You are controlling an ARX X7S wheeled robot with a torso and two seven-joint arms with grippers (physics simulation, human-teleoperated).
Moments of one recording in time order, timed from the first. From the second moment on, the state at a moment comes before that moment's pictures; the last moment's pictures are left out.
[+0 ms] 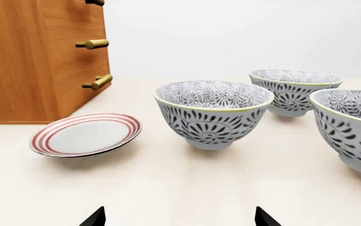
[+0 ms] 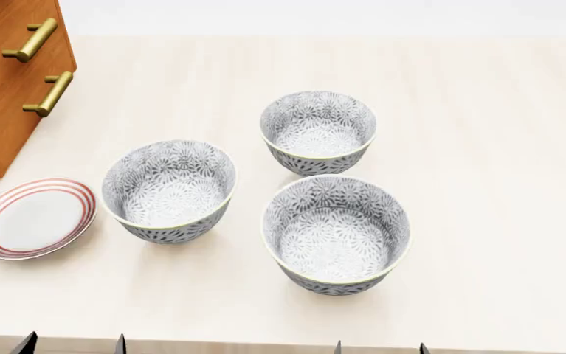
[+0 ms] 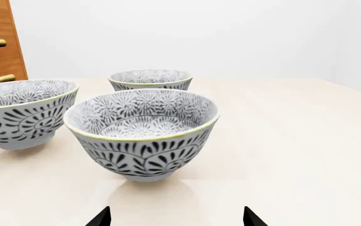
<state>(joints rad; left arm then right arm) 0.00 0.00 0.00 0.00 0.00 0.00 0.00 0.00 0.00 0.00 0.00 0.00 0.00 0.00</state>
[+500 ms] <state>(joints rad) -0.02 -0.05 0.05 0.00 -0.05 -0.02 -0.06 0.01 0.05 -0.06 -0.01 0.05 0.03 0.05</state>
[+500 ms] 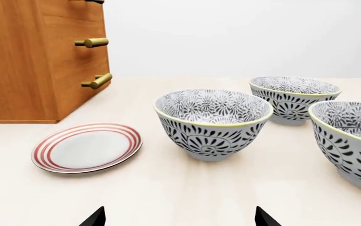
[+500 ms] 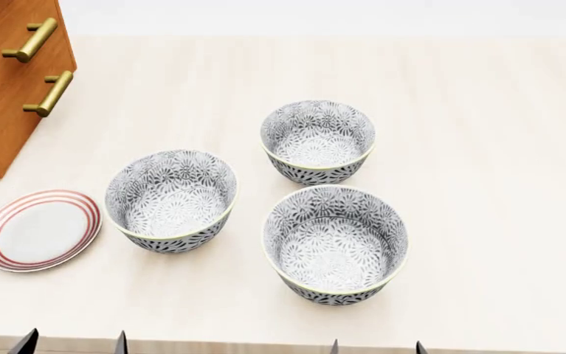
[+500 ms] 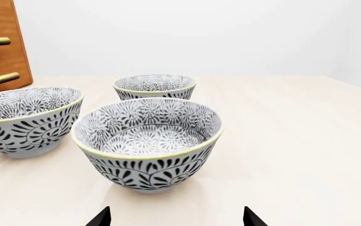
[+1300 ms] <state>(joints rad) -0.48 -0.10 0.10 0.32 -0.08 -0.61 -0.23 0.54 0.16 0.00 -0.42 0.24 0.92 0.19</state>
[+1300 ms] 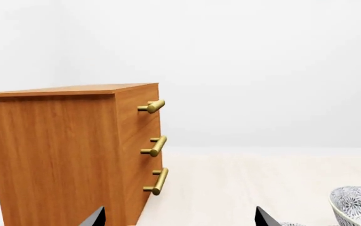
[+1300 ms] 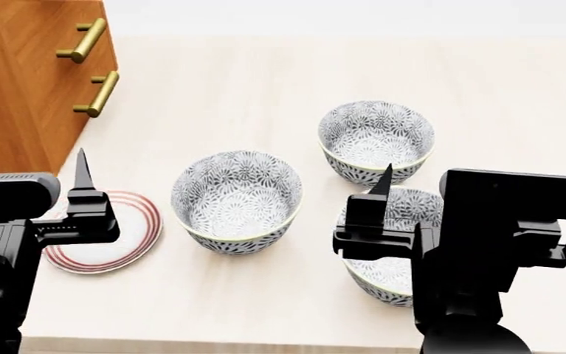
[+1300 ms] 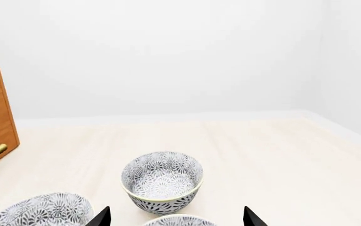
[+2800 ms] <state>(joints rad) -0.50 -0.15 0.16 0.28 -0.12 -0.60 -0.29 0.88 0.17 0.12 -0.09 0.30 1.17 0.31</state>
